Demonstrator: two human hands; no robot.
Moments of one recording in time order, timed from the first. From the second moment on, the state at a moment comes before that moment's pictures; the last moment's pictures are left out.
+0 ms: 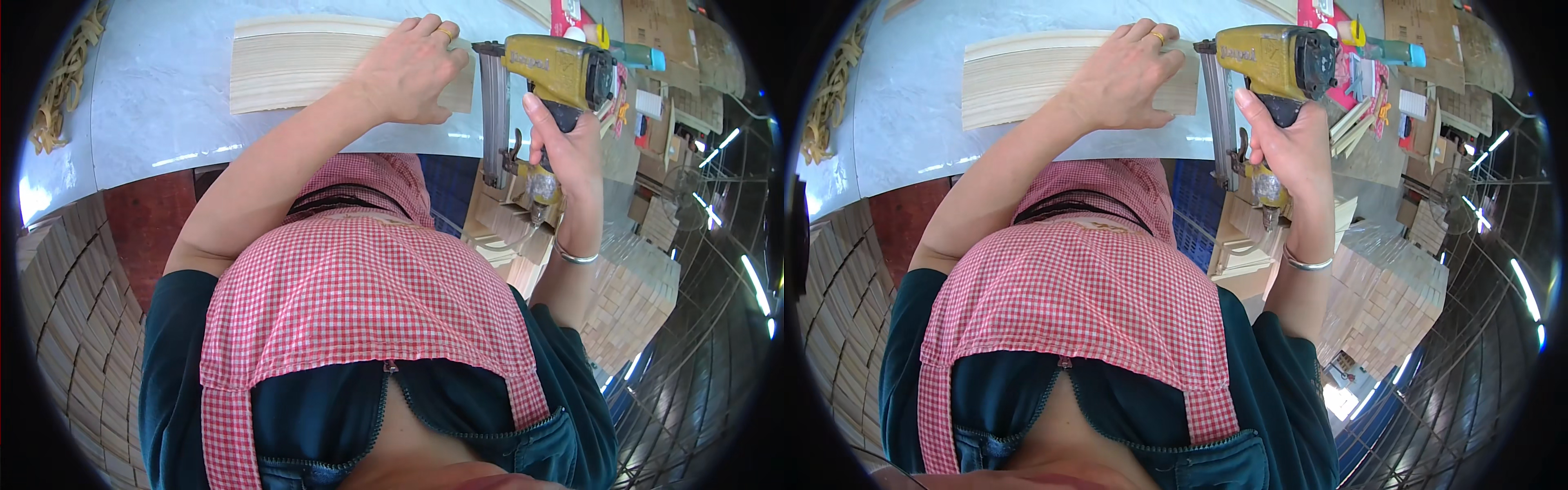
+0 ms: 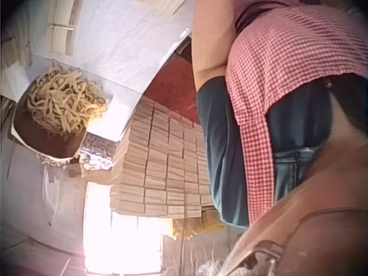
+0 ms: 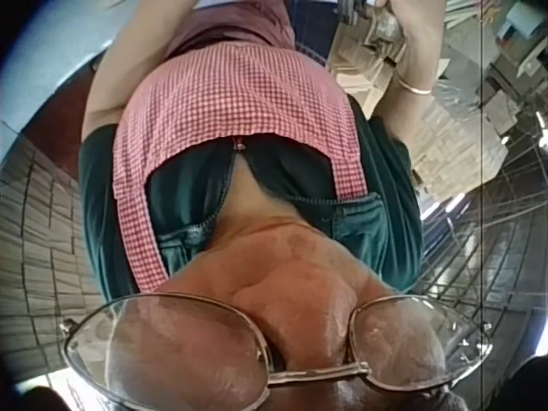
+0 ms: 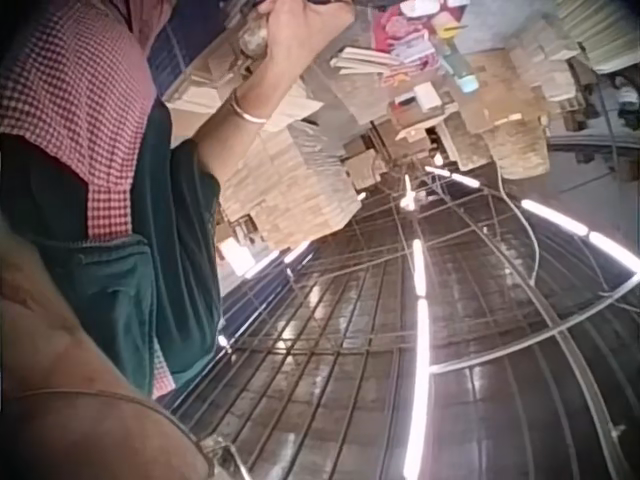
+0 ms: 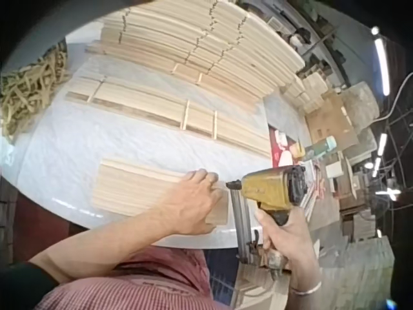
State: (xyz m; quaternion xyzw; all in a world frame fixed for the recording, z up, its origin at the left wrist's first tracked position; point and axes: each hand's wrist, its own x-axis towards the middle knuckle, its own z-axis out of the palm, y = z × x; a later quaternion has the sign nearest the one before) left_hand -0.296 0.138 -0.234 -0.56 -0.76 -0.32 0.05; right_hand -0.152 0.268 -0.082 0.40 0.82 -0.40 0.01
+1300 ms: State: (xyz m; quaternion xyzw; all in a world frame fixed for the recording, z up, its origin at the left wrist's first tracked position) left_hand -0.326 0.056 -0.206 -0.52 -0.81 -0.27 -0.03; right_hand -0.104 0.237 -0.072 0.39 0.81 -0.43 0.05
